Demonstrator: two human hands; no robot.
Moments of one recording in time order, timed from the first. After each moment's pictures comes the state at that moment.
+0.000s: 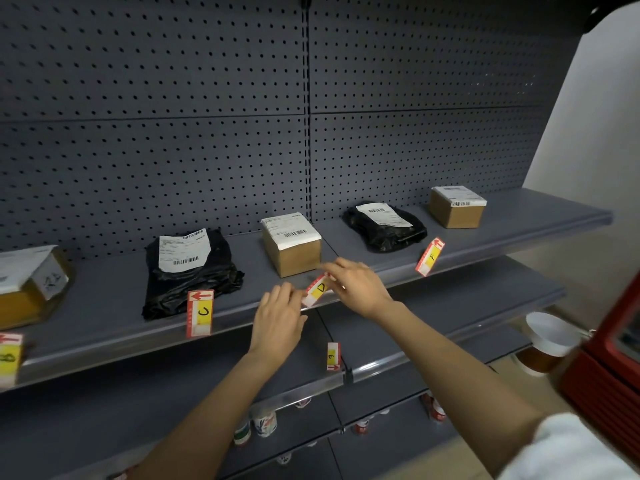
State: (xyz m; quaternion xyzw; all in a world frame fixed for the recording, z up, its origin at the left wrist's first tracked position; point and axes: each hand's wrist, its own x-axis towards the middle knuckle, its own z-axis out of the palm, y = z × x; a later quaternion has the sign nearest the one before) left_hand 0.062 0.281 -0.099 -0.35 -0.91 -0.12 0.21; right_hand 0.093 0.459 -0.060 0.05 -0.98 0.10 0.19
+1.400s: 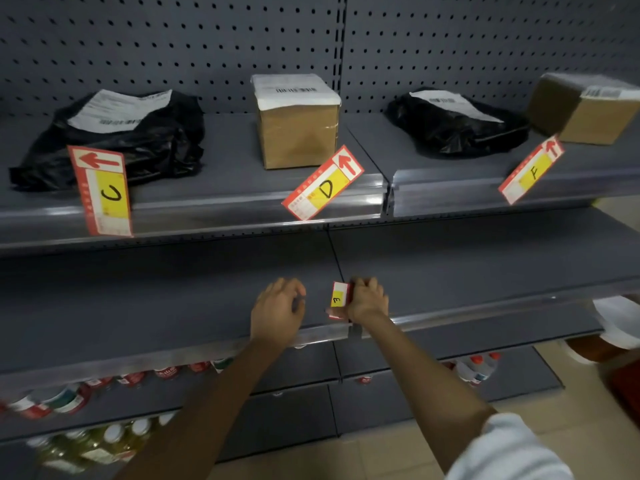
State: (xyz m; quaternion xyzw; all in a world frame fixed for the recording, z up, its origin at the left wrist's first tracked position) left_hand 0.018 0.321 -0.314 -0.20 -0.93 -0.31 0.09; right_hand 0.014 0.503 -0.336 -0.23 -0.95 0.21 -0.07
